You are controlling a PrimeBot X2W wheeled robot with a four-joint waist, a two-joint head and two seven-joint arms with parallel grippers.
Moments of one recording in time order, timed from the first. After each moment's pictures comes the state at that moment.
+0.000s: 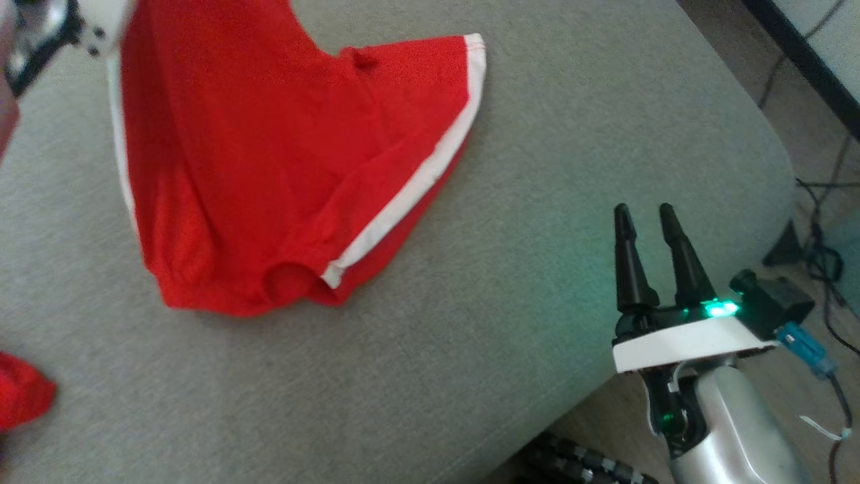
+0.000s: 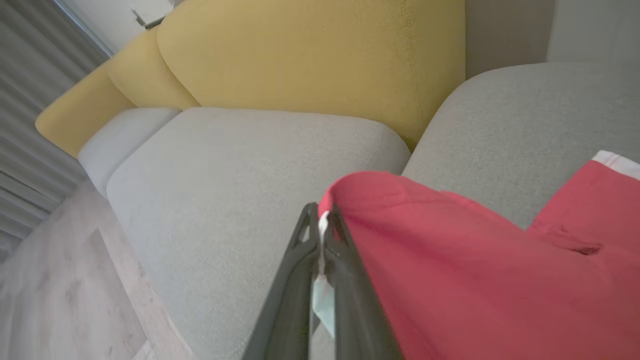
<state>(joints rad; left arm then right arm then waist) -1.40 0.54 -1.05 0.76 -0.58 -0.13 0.31 -0.18 -0.05 0.18 0.27 0.45 0.13 -0.25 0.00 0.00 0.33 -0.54</state>
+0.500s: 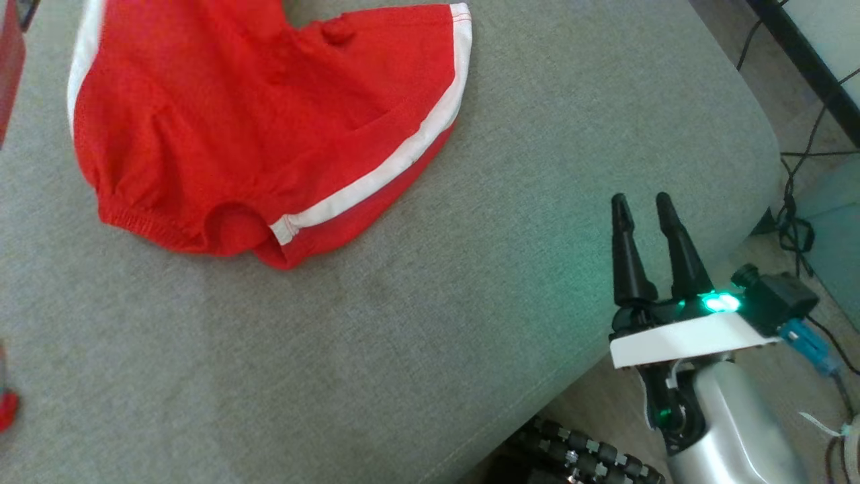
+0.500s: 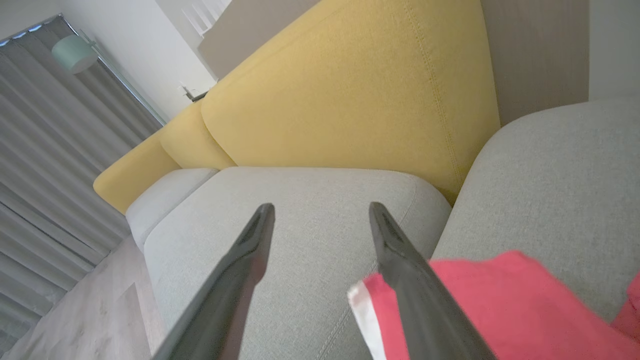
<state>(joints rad) -1.55 0.40 -1.11 1.07 -0.45 -0.06 -0.03 -0.18 -0.04 0.20 0.22 0.48 0.13 -0.25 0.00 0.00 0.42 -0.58</state>
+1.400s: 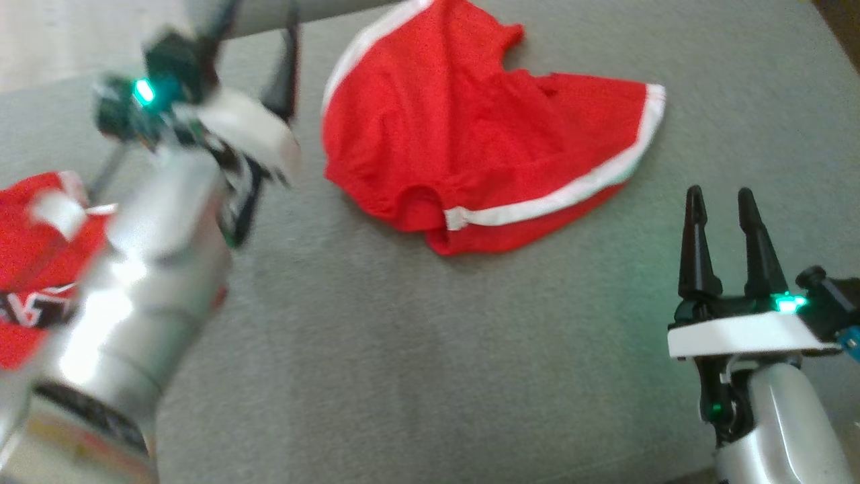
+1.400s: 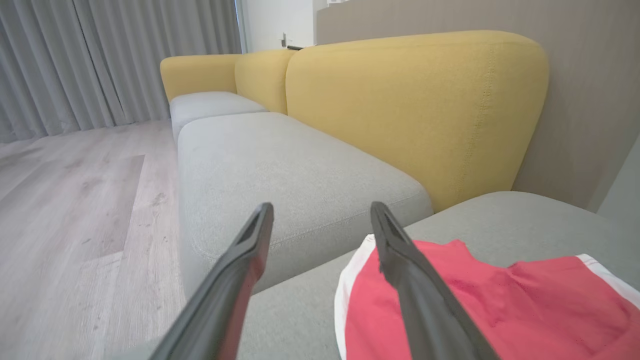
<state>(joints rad) -1.08 0.22 -0.86 0.96 -0.74 -0.01 -0.25 -0.18 -0.04 0.01 0.21 0.32 0.13 -0.25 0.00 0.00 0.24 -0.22</state>
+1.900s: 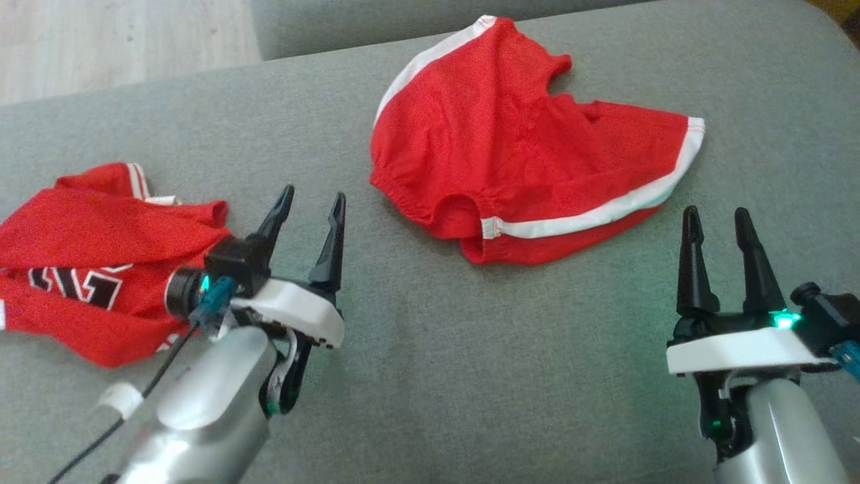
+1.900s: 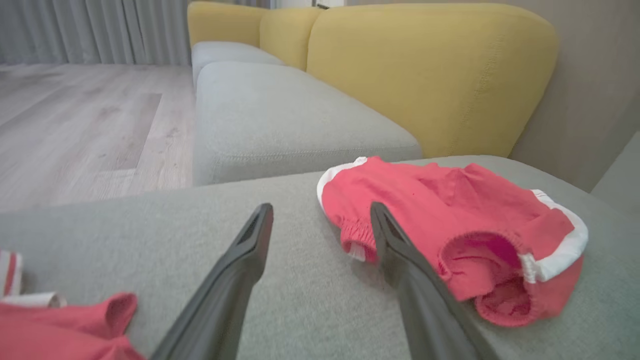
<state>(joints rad) -0.54 0.25 -0.76 0.52 -0.71 0.13 -0.25 -0.13 -0.04 0.00 0.21 0.30 0.13 -0.25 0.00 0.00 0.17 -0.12</state>
